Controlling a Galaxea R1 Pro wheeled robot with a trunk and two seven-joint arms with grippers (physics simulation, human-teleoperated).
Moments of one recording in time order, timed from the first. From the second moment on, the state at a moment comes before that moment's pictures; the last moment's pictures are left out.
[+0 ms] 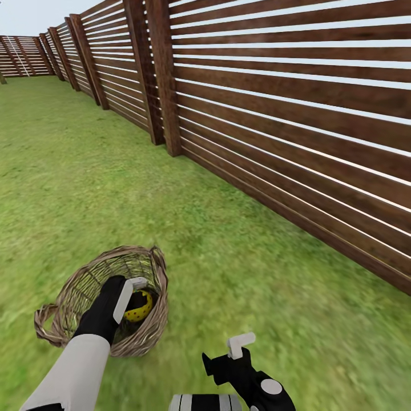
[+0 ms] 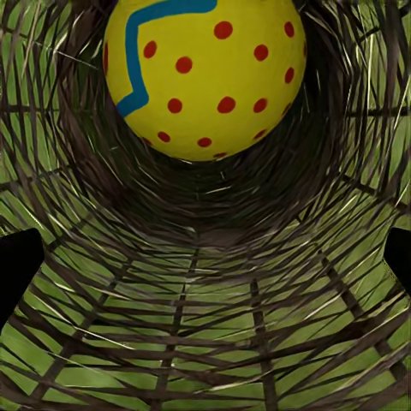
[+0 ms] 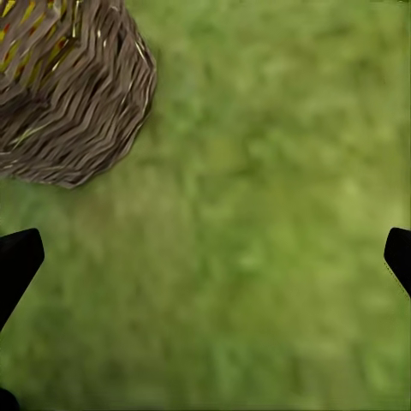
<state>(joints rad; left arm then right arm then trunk) -0.71 -0.07 0.19 -0.88 0.15 0.99 0.37 -0.06 0.04 0.43 -1.49 -0.20 0.55 -0.09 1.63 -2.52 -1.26</state>
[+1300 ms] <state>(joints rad) -0.76 0.00 0.19 -0.69 0.15 0.81 0.37 -0.06 0.04 0.43 -1.49 -0.20 0.55 -0.09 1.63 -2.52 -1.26</state>
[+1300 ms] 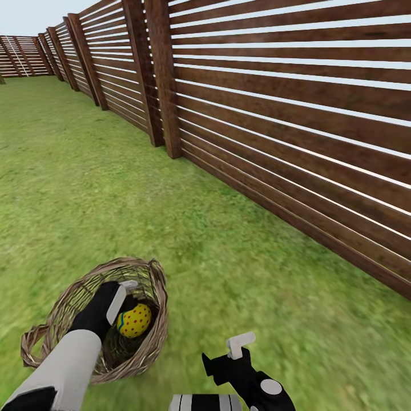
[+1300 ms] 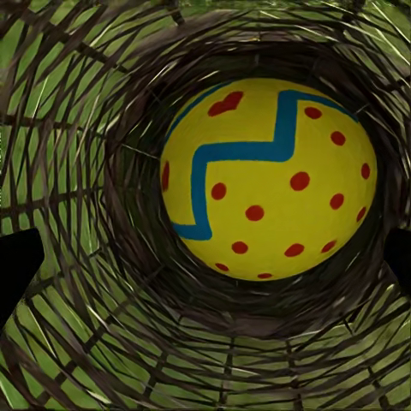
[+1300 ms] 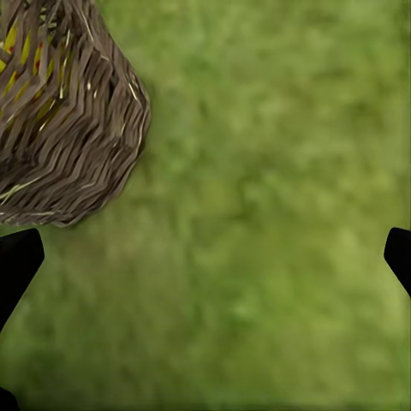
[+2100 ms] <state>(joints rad) -0.76 0.01 0.19 -0.64 0.14 0.75 0.36 -0.06 0.04 0.43 -1.49 -0.20 0.55 -0.09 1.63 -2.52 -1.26</state>
